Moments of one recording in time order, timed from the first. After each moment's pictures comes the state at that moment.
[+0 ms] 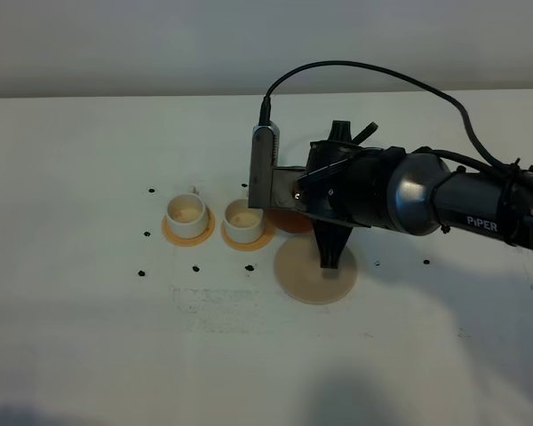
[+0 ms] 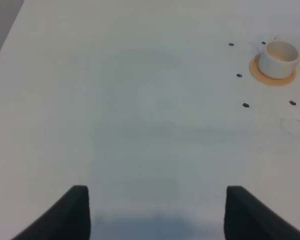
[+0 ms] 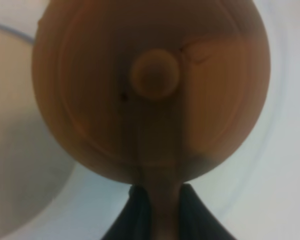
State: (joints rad) left arm 0.06 0.00 -0.51 0.01 1.04 0.07; right arm 0.84 2.04 -1.37 -0.83 0.74 -0.17
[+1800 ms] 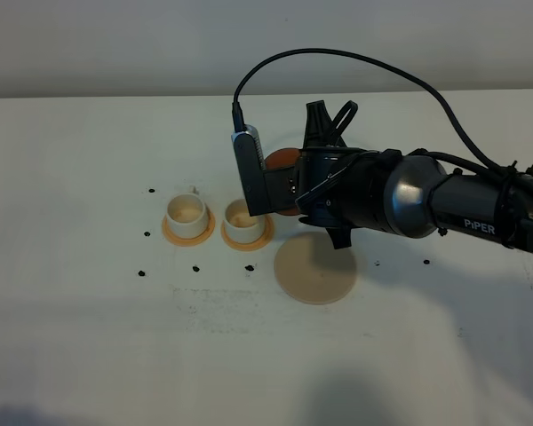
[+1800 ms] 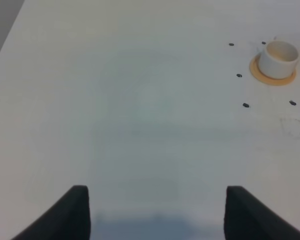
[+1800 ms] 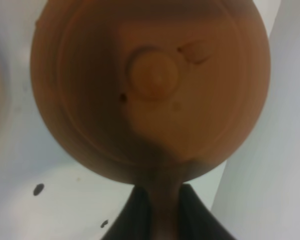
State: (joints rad) left arm 0.06 0.00 -0.51 0.01 1.04 0.07; right arm 0.85 2.04 -1.38 -1.05 0.69 -0.26
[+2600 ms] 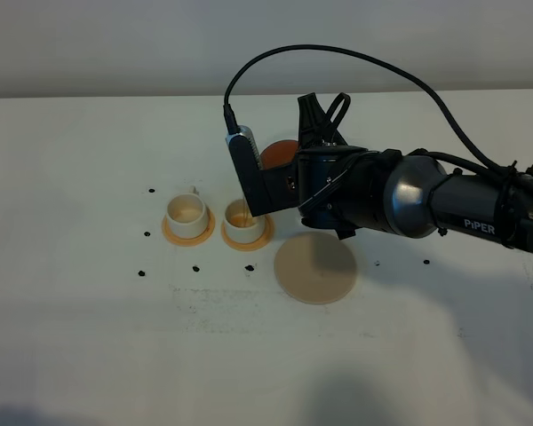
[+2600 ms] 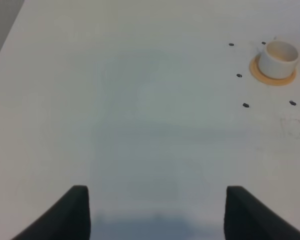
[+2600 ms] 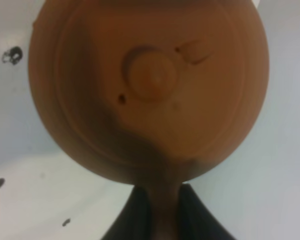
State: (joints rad) left arm 0.06 0.00 -0.51 0.01 1.04 0.07; right arm 0.85 2.04 -1.38 -1.15 0.68 -0.27
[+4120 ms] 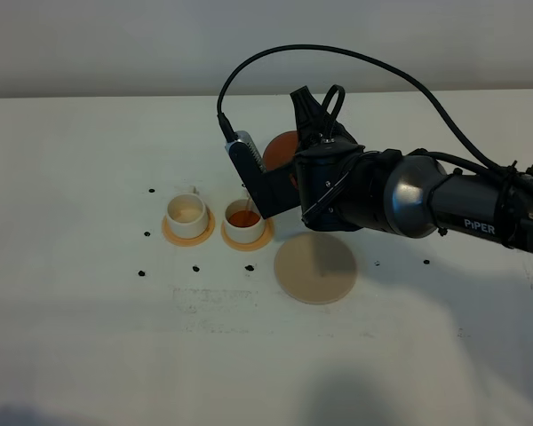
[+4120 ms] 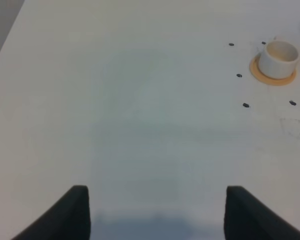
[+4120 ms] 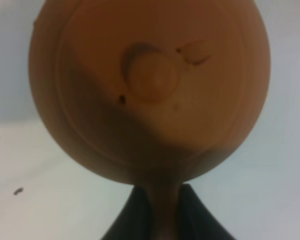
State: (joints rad) left arm 0.06 0.00 -0.51 0.01 1.04 0.07; right arm 0.85 2.04 -1.38 -1.27 0.72 -0.34
